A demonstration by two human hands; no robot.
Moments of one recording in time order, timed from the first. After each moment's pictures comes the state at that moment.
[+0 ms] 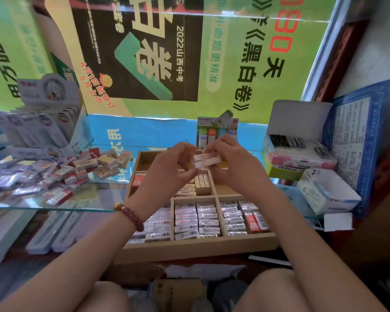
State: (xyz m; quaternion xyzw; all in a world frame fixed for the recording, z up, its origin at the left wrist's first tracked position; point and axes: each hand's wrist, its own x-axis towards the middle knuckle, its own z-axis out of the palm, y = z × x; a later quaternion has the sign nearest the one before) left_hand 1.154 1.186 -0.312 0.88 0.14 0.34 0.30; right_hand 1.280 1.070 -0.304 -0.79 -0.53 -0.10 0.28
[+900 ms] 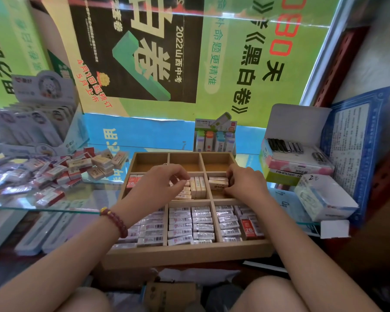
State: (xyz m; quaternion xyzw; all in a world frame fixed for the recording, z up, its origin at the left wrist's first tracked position) left_hand 1.152 1.205 -0.337 0.92 0.17 0.21 0.28; right_hand 1.331 1.074 -0.353 -0.92 -0.38 -0.03 0.08
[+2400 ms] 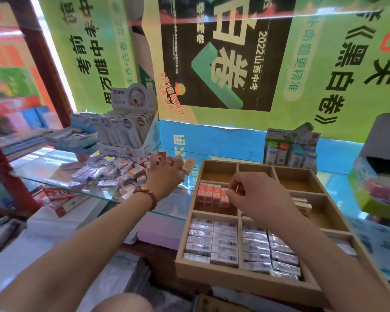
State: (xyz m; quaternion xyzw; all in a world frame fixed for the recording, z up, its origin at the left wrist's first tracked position) left_hand 1.110 1.385 -0.401 0.91 0.37 0.13 -0.16; right_hand 1.215 1.142 -0.311 -0.83 -0.53 0.01 0.19
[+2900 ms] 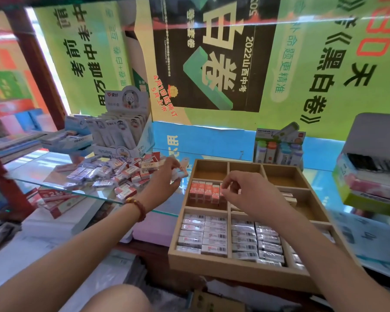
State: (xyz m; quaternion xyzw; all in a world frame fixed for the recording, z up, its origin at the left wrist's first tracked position) left_hand 1.094 1.332 -0.383 0.88 0.28 0.32 0.21; right_hand 1.228 1.130 -0.317 -0.80 -0.55 0.05 0.23
